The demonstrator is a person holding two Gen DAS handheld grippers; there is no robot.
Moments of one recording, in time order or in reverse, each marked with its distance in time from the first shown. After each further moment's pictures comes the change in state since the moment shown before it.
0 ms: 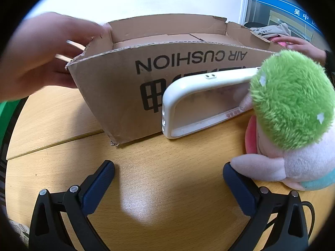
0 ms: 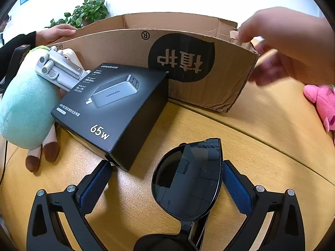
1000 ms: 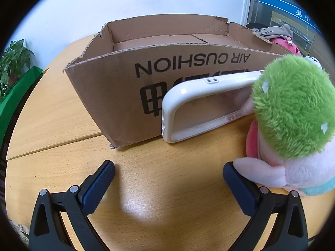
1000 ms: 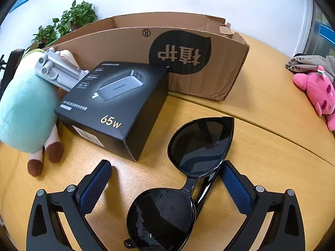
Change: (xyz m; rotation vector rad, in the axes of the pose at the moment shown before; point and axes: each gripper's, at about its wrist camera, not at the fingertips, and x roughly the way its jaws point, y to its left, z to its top) left arm 0.015 -0.001 -0.001 -0.010 -0.003 0.008; right arm -0.012 0.010 -0.001 0.070 0.003 -0.052
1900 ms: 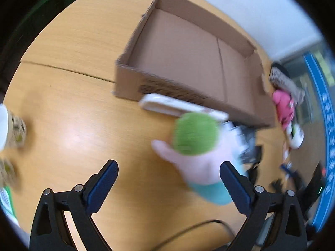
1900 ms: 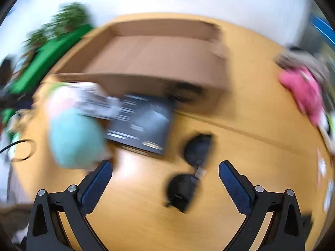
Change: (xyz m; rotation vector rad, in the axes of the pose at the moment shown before) left arm -0.091 -0.019 0.060 -0.643 0.305 -0.175; right arm -0.089 0.034 0.083 0.027 0.132 0.078
